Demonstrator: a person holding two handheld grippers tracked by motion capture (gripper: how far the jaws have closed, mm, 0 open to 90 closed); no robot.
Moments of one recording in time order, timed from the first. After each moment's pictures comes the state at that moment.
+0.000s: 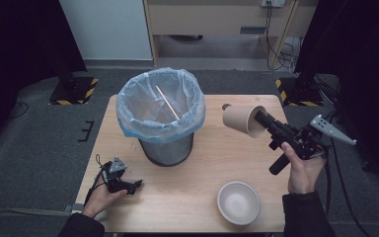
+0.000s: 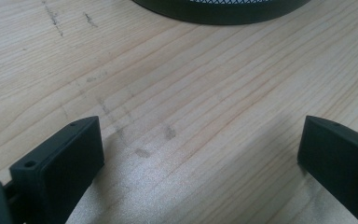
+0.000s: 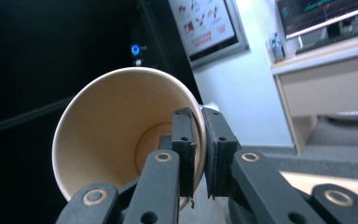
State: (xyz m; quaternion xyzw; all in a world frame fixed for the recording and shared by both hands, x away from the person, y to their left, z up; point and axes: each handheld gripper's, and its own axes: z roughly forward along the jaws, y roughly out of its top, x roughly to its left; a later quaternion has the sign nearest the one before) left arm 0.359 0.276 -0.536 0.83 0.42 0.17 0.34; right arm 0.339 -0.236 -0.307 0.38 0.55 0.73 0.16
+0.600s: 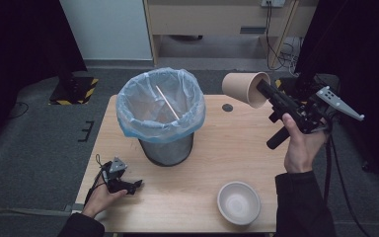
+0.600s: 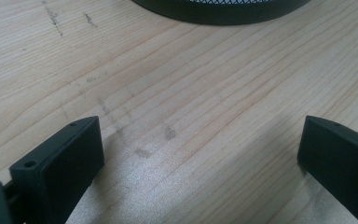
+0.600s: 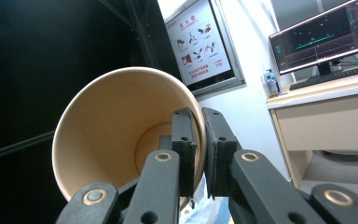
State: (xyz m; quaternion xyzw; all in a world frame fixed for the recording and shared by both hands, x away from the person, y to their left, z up) left arm 0.359 0.276 -0.536 0.83 0.42 0.17 0.34; right arm 0.364 -0.222 -0.251 0.37 0.52 0.75 0.20
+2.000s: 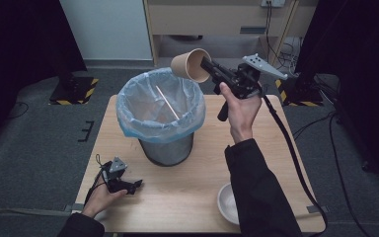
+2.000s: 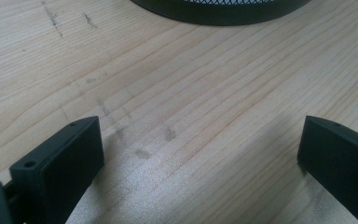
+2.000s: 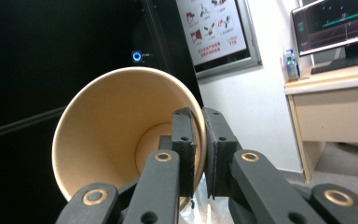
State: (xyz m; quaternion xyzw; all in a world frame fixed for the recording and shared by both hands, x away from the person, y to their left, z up) left arm 0.360 0.276 -0.536 0.83 0.42 0.17 0.34; right arm 0.438 -0.107 -0.236 0.36 0.56 0.72 0.18
